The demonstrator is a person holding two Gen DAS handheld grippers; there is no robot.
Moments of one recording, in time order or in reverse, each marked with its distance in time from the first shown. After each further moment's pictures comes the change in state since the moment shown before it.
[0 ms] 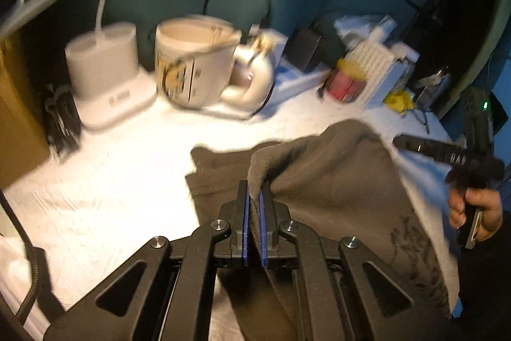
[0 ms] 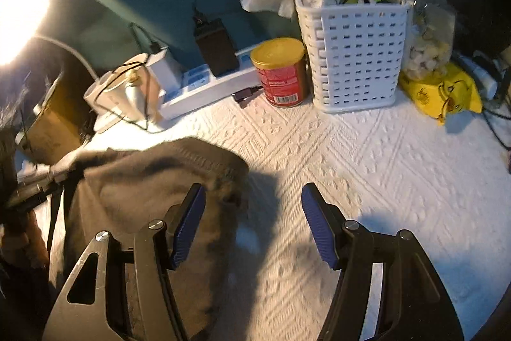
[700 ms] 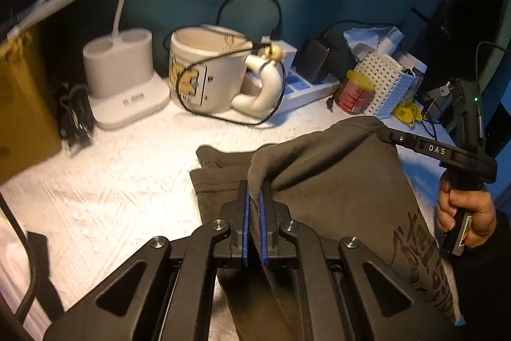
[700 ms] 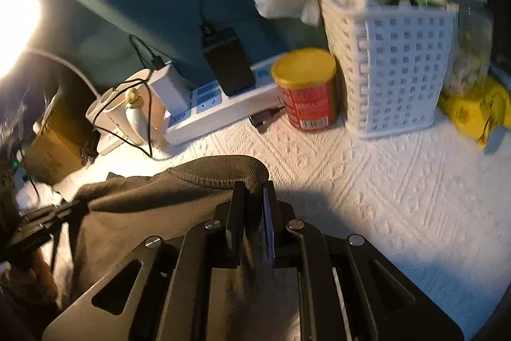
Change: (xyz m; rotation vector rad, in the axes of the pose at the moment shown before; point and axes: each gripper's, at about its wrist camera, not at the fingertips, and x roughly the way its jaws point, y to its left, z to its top) left arm -0.015 -0.009 -0.007 -0.011 -0.097 0.060; right arm 0.023 0.013 0.016 -0.047 -0.092 0.029
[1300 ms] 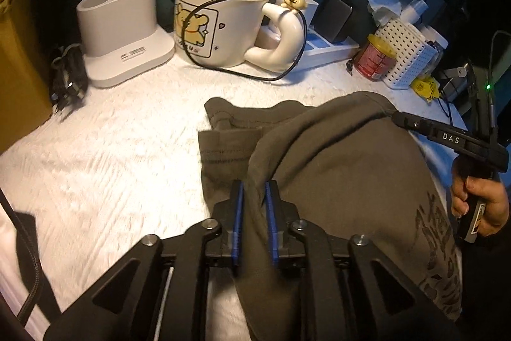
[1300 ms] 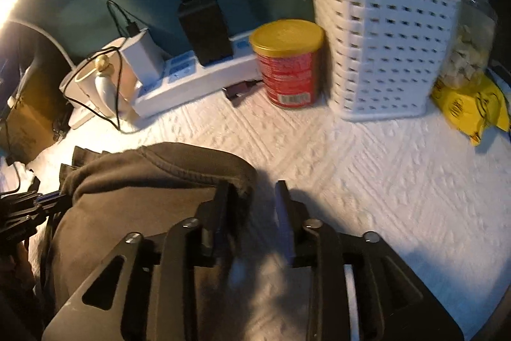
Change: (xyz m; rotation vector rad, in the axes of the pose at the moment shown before) left arm 0.024 0.013 -0.013 -0.048 0.176 0.016; right arm 0.021 -0.009 -0.012 -0.008 0.129 -0.108
